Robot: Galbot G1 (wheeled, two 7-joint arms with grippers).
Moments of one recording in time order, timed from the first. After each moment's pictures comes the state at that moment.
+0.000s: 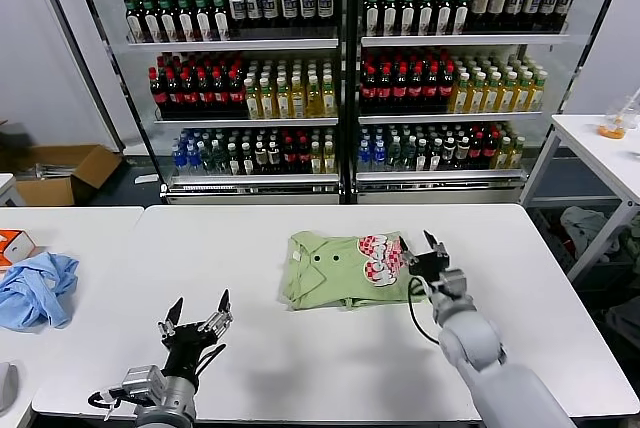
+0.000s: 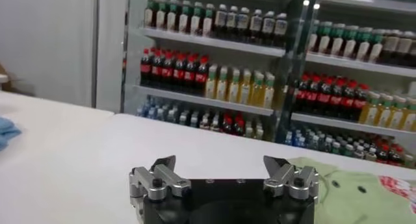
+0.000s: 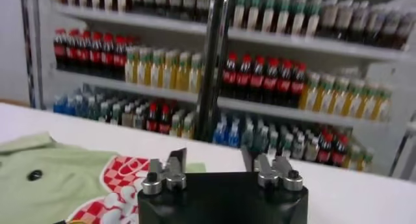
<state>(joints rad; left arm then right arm) 1.55 -1.37 -0.48 -2.17 -0.36 0.27 -0.25 -0.96 1.09 0.18 1.68 0.36 -0.22 0.20</state>
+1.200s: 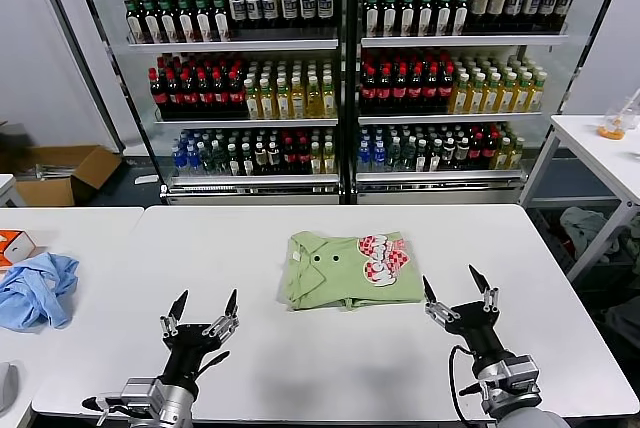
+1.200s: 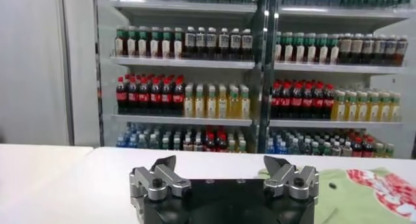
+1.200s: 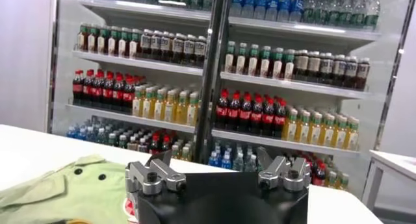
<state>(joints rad) 1.61 -1.34 -0.49 -2.24 -0.24 0.24 -0.16 -1.51 1.02 0.45 2.16 0.30 -0.13 0.20</state>
